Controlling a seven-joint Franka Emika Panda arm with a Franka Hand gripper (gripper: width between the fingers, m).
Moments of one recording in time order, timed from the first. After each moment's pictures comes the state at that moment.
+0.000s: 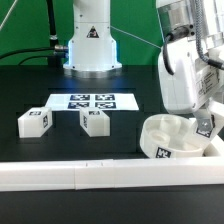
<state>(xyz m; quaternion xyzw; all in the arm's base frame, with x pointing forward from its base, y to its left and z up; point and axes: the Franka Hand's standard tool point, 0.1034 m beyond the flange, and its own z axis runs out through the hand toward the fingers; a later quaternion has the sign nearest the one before) 0.632 0.129 0.065 -0.45 0.88 0.07 0.12</state>
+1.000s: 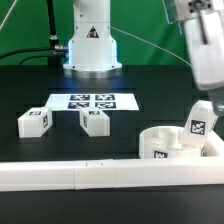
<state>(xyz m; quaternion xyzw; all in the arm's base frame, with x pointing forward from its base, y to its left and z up) 0.635 0.143 0.091 -0.60 0.78 0.06 0.14</state>
